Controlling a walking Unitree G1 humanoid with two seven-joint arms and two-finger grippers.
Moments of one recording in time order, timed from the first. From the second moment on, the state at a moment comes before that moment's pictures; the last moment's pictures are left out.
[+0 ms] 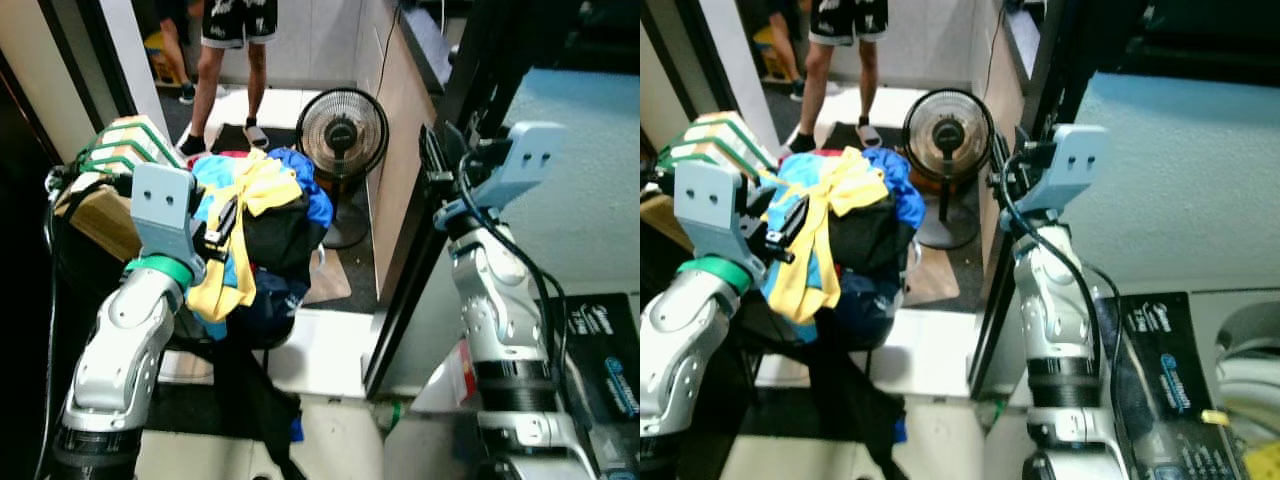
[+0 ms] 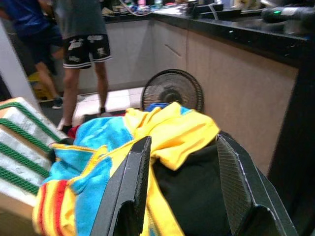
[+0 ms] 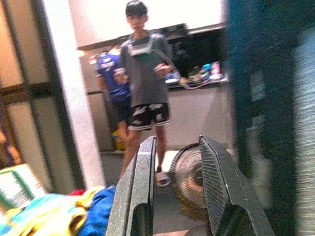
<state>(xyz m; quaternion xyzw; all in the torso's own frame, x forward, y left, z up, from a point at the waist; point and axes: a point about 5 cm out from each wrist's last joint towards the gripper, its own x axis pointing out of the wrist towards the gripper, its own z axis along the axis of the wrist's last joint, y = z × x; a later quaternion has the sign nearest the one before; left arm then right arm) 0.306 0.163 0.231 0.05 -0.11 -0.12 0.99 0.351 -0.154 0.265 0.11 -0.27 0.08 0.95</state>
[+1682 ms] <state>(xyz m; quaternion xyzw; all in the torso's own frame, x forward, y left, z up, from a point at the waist) 0.307 0.178 0.210 -0.03 -0.09 -0.07 0.99 0.357 -0.137 0.211 0.07 -0.14 0.12 0.98</state>
